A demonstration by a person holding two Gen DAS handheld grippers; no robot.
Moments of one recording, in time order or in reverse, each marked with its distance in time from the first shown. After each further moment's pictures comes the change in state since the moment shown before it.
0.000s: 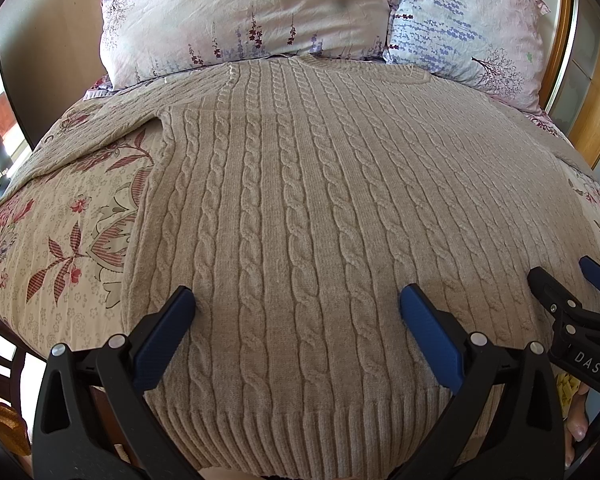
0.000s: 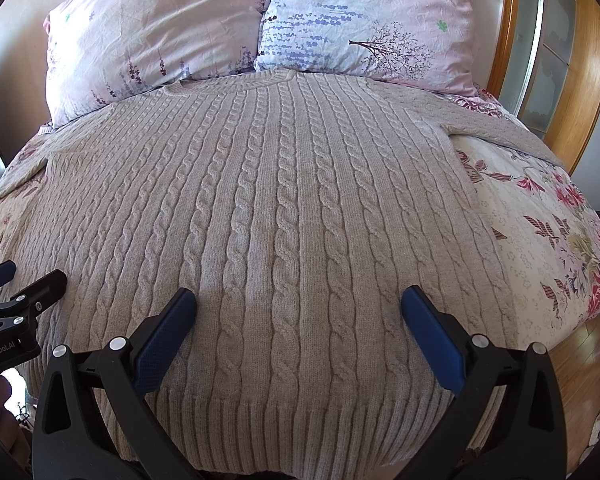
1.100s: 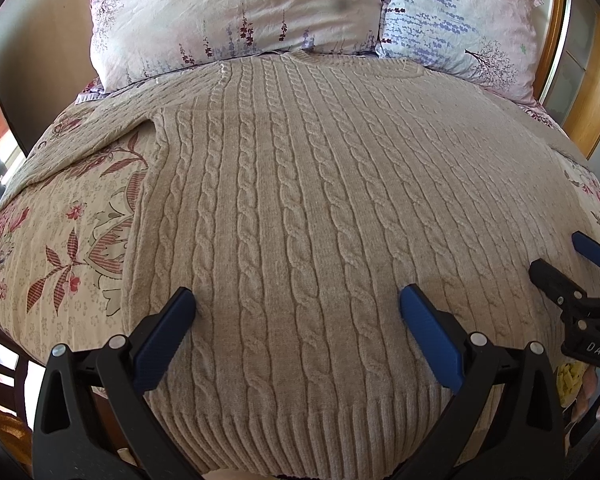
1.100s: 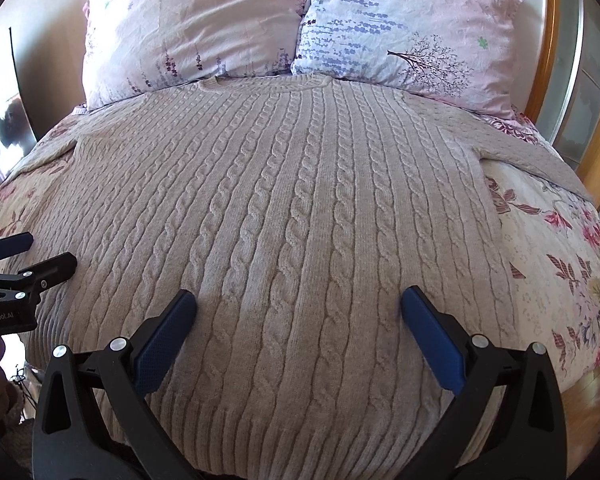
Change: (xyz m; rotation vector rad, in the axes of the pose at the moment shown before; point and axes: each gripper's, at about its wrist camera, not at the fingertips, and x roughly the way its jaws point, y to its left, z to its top) left arm 0.002 0.002 0.006 0.038 0.021 -0.016; right arm 0.011 -0.007 0.007 -0.107 -0.014 0.127
